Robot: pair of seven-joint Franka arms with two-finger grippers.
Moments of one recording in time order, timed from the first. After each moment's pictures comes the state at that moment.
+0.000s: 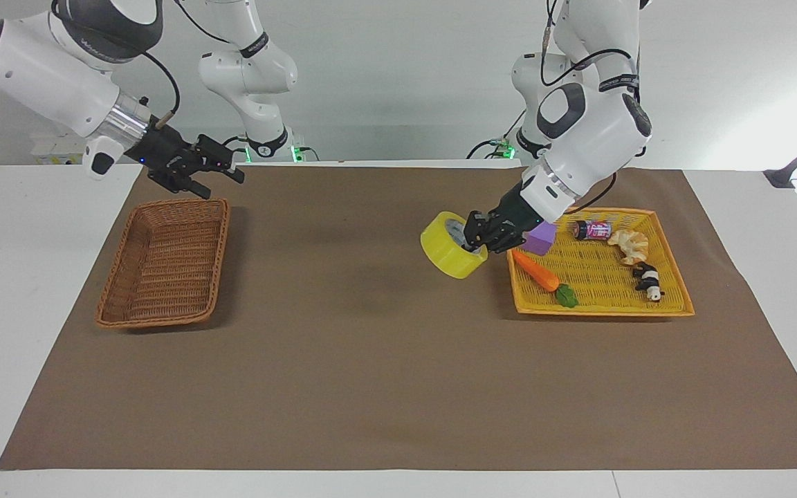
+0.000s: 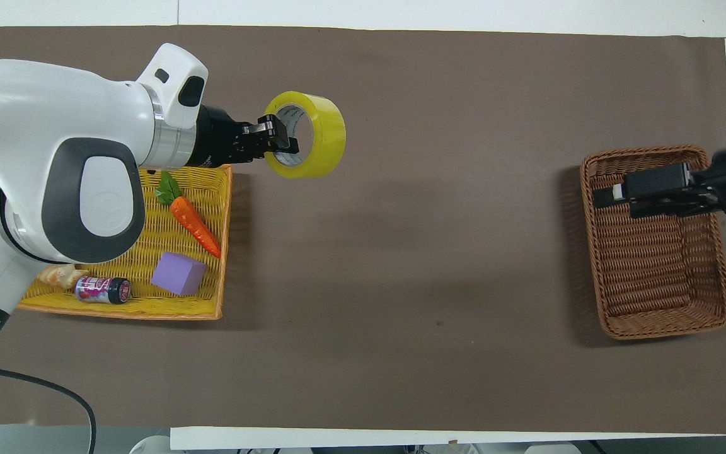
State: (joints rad) left arm -0.31 0.12 -0.16 -1.82 -0.65 2.20 -0.20; right arm 0.01 -0.10 -0.12 -1.87 0.68 1.66 -0.13
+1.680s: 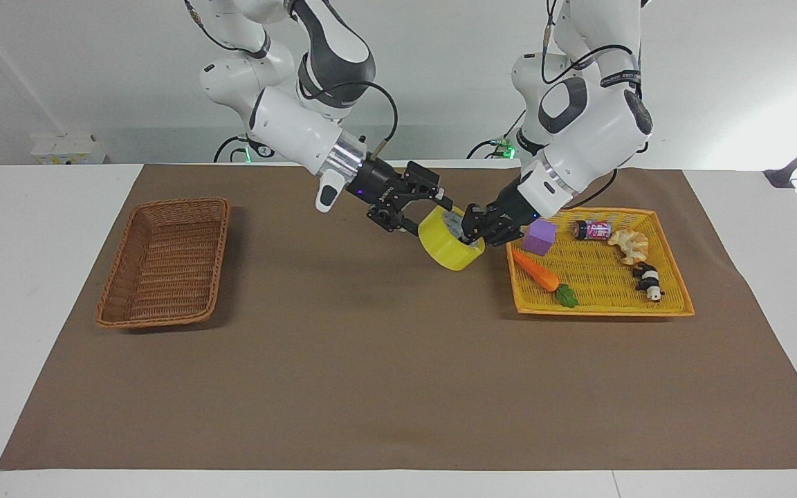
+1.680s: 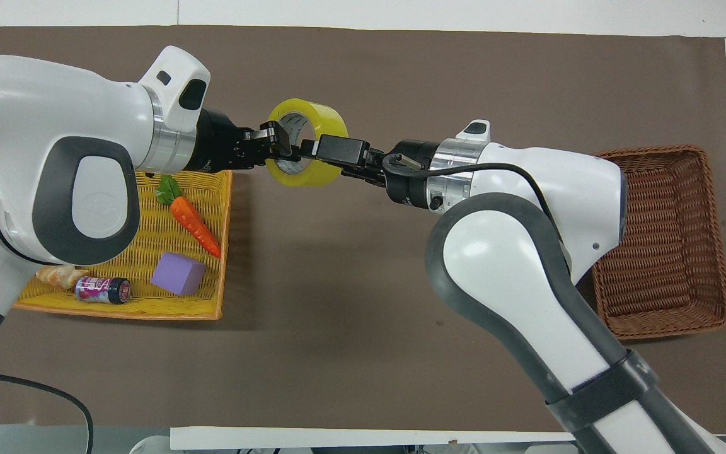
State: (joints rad) left arm -0.31 0.11 -0.16 -1.81 -0.65 2.15 -0.20; right arm 0.65 0.09 -0.12 -1.91 1.28 2.49 -0.14
